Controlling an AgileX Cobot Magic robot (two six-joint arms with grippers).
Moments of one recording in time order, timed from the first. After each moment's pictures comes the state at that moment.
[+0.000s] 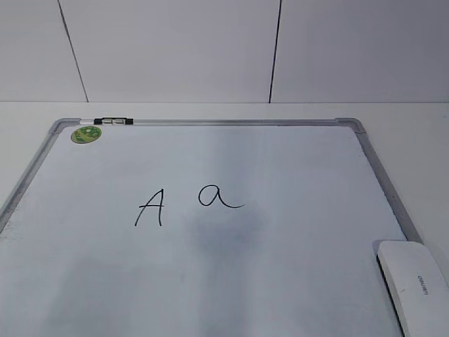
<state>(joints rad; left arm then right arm) 0.03 0.01 -0.51 -0.09 1.11 0.08 0.00 -0.02 -0.50 -0.04 1.15 0.00</state>
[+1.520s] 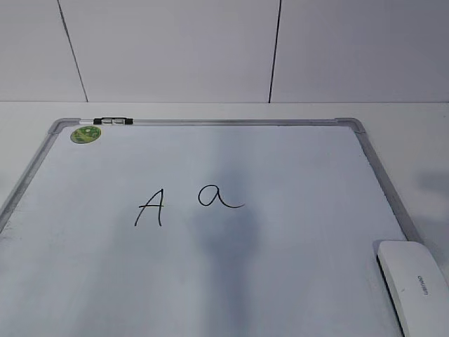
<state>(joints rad) 0.03 0.32 -0.73 -0.04 1.10 0.08 0.00 0.40 -0.82 0.18 1.26 -0.13</state>
